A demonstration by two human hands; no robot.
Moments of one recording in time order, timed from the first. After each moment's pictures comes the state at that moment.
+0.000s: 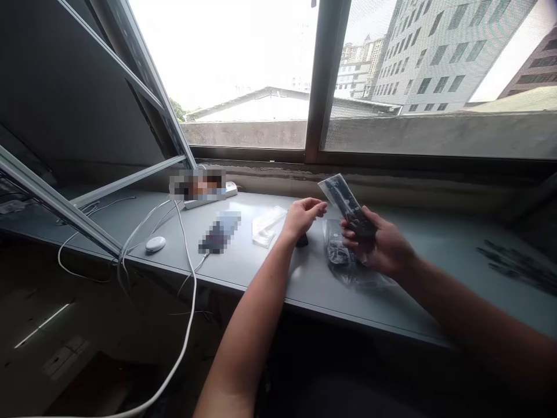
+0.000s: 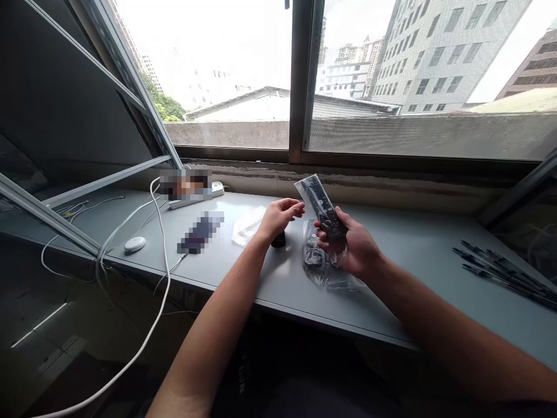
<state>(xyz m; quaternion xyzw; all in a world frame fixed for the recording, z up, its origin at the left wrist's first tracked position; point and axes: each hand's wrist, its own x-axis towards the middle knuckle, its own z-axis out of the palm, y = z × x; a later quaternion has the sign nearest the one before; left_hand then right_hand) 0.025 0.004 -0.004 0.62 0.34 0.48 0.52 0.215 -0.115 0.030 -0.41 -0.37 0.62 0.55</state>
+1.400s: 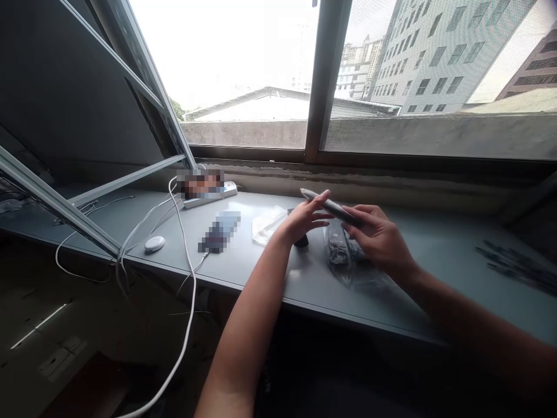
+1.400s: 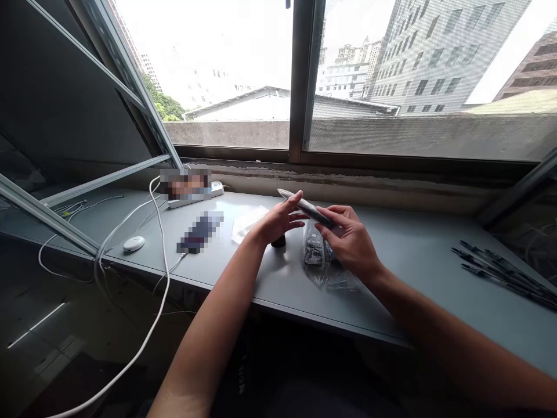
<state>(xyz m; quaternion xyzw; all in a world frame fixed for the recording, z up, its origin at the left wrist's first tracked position) 0.018 -0.009 0.014 0.50 0.25 0.40 0.73 0.220 -0.123 0.017 -0.50 -0.65 0.18 0.55</state>
